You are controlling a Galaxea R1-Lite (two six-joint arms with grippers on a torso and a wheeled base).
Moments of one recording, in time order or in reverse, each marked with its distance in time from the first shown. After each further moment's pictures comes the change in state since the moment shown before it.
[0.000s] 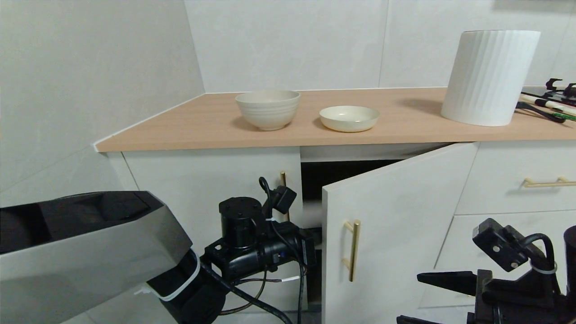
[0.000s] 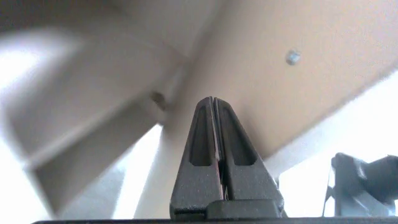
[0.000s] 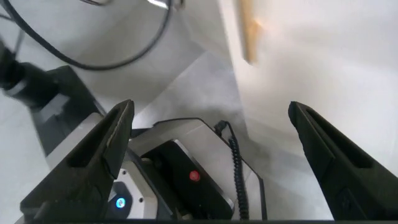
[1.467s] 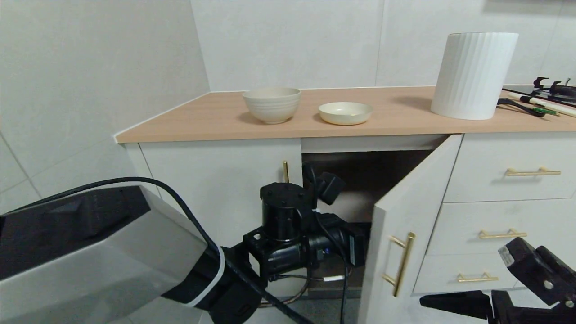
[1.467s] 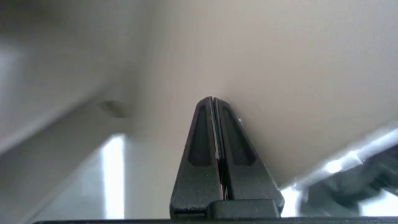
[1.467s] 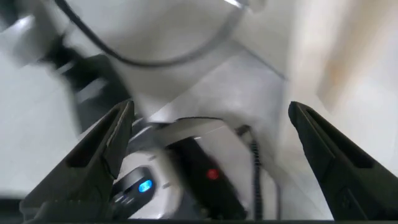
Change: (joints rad) left arm -0.199 -0.050 -0.211 0.216 0.061 0.003; right arm 0.110 -0.126 0.036 0.032 0.098 -0.002
